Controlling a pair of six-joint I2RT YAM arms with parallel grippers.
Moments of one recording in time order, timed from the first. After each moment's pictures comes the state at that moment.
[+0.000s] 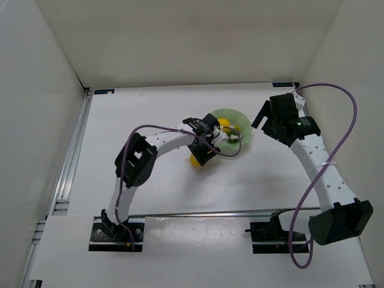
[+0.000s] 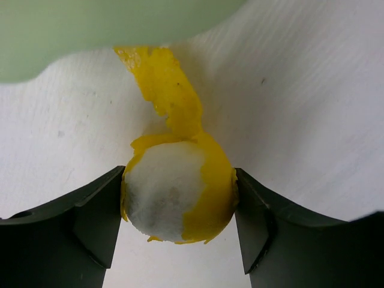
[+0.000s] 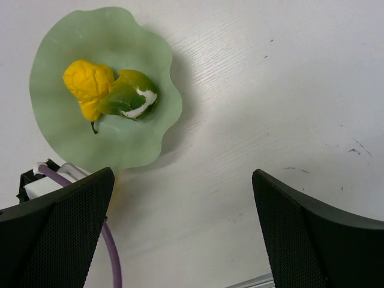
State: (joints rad) left arm -0.81 2.13 1.68 -0.80 0.05 0.23; right arm 0.28 1.25 1.31 -0.91 0.31 0.66
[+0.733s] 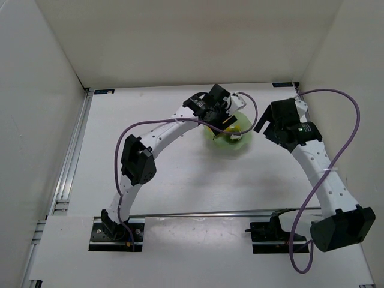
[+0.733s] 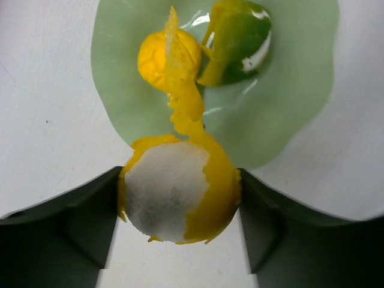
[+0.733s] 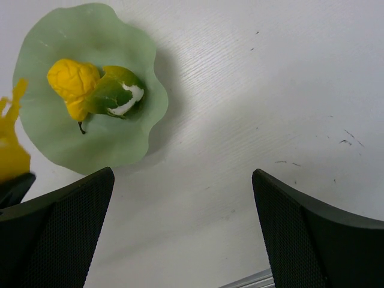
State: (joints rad) left arm -0.82 2.18 2.18 -0.87 -0.04 0.30; right arm 0.28 1.20 1.24 -0.91 0.34 0.68
